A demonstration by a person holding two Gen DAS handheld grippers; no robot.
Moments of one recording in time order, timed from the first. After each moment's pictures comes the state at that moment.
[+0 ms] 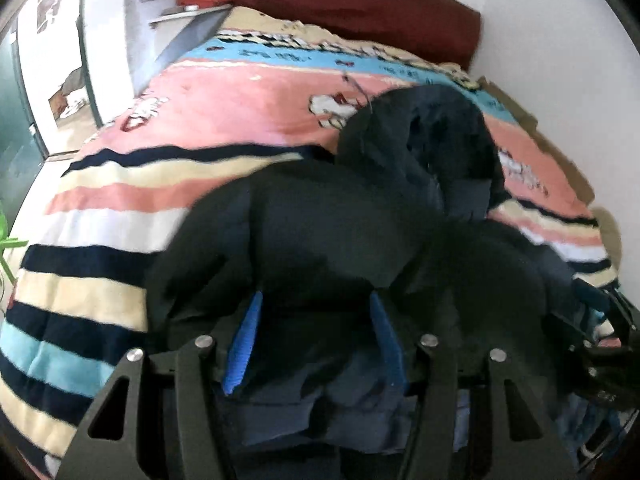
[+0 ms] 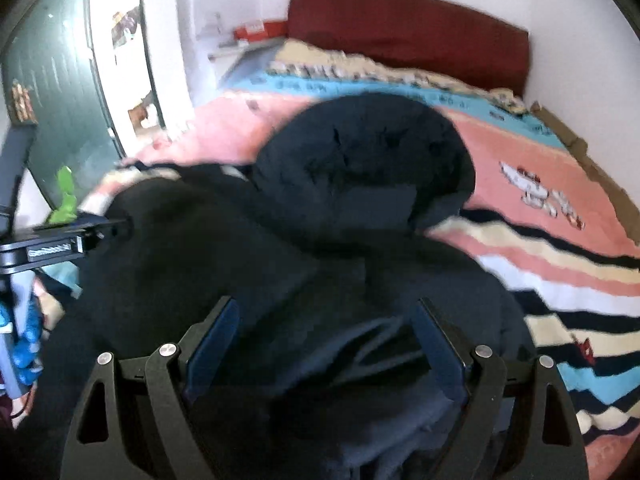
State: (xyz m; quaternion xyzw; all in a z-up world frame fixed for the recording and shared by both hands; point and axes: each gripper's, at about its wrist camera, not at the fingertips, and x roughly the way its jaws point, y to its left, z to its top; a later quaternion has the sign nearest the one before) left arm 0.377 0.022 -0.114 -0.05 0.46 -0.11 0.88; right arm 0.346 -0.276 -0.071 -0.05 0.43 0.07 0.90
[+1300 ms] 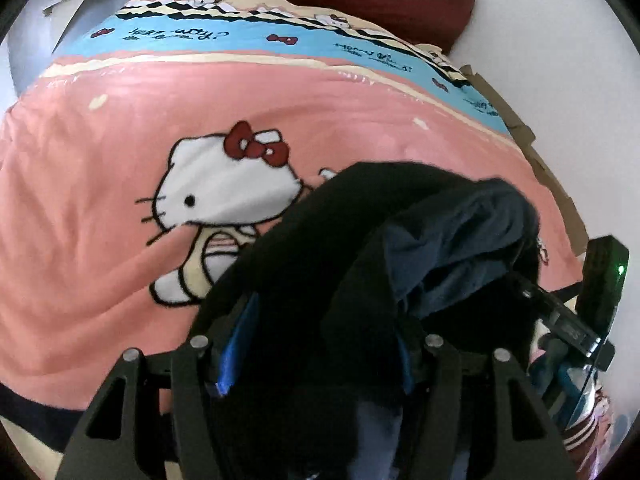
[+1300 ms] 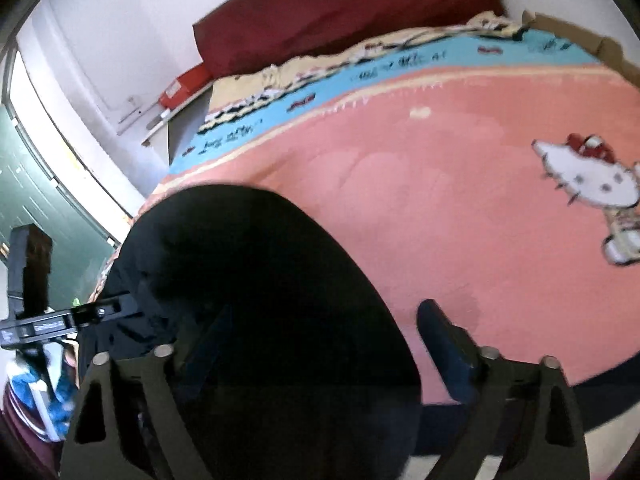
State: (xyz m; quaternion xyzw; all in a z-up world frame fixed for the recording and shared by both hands) left arm 0.705 -0.118 -0.155 -0.07 0.51 -0.20 0.83; right arm 0.680 -0.450 -0.154 0.17 0.43 0.10 0.88
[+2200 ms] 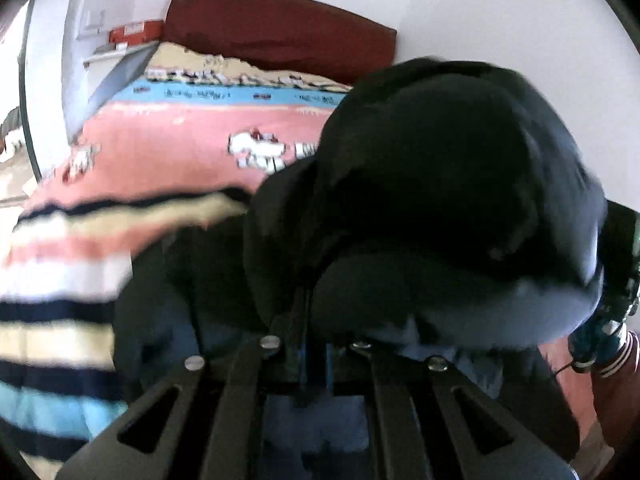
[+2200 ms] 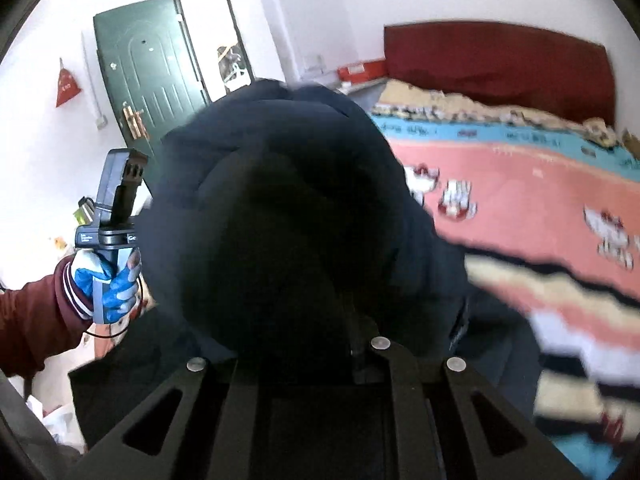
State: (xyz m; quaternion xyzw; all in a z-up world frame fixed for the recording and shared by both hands) left arm 0.338 0.030 -0.071 -0.05 0.40 -0.25 0.88; right arm 0.323 -0.340 -0.032 0.02 0.36 0.30 0.88
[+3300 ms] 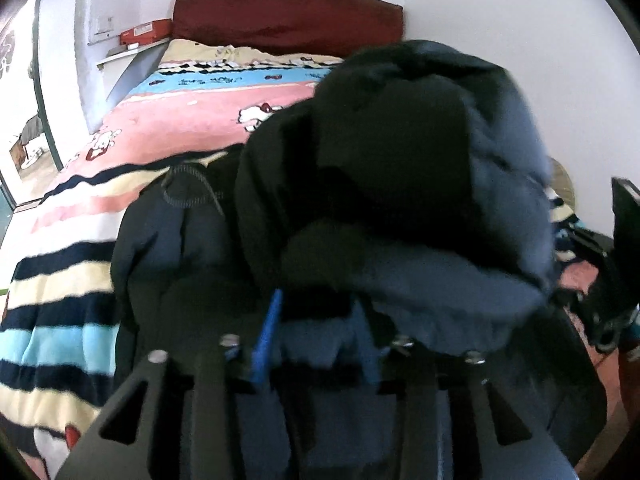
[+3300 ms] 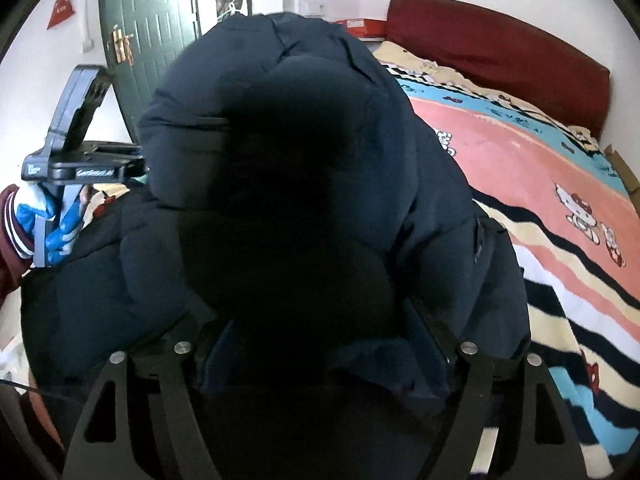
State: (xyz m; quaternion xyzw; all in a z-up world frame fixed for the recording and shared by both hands) left arm 0.266 0.000 -0.083 0.00 0.42 -0.21 0.88; right arm 0.262 -0.336 -0.075 -0.10 0.41 0.25 0.87
